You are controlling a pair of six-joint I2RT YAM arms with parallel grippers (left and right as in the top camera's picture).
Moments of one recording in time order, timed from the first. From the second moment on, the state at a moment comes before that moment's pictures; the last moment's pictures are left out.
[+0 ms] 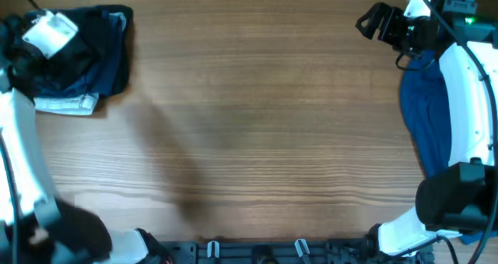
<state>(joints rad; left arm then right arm) 0.49 1.57 1.48 -0.59 0.37 1.13 -0.13 1.77 1.71 -0.93 -0.36 0.23</state>
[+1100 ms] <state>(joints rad) -0.15 1.45 1.48 -0.64 0.55 -0.07 -0.13 1.34 1.71 -1.04 -0.07 -0.03</state>
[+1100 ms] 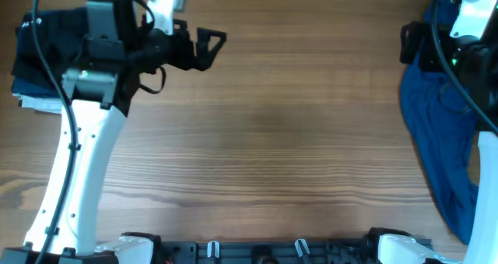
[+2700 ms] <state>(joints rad) -0.03 0.32 0.10 0.15 0.24 -0.19 -0.13 1.36 1.71 -1.05 -0.07 -0.02</state>
